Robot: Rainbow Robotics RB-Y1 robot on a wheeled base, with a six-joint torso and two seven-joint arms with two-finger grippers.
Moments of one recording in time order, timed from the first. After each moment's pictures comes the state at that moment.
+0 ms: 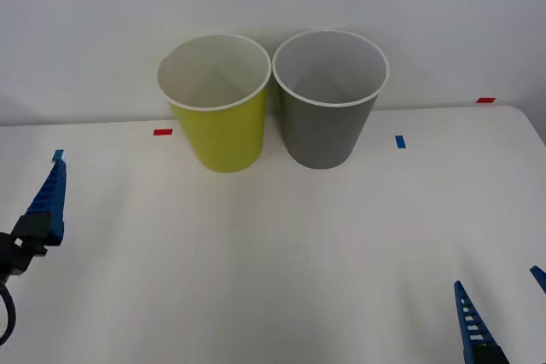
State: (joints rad) right arm 0.99 -0.49 0.13 -2.14 -0.13 -0.56 1.44; left arm 0.81 0.43 0.10 -2.48 0.65 -0.07 -1.72
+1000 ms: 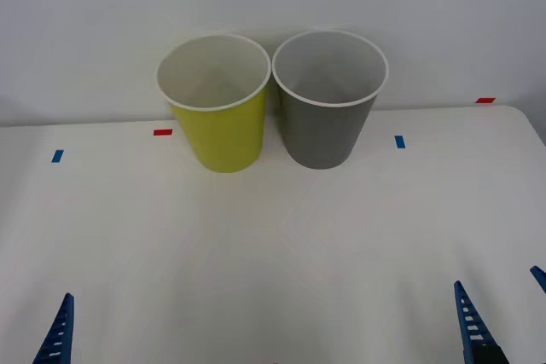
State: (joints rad) right arm 0.99 -0.49 0.13 -2.14 -0.13 -0.56 1.44; left arm 1.19 0.53 -0.15 -2.28 0.49 -0.56 -1.67
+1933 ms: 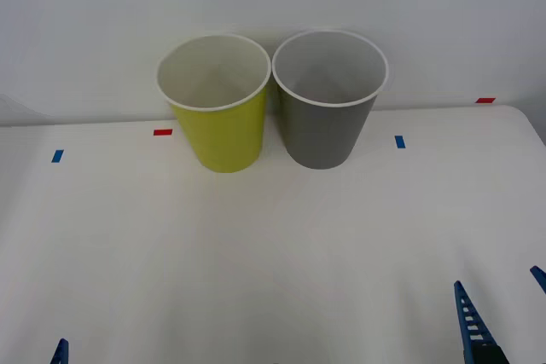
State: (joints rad) right arm 0.99 -0.49 0.13 -2.14 -0.13 -0.56 1.44; left arm 1.28 0.53 -0.19 -2.21 0.41 -0.68 -1.62
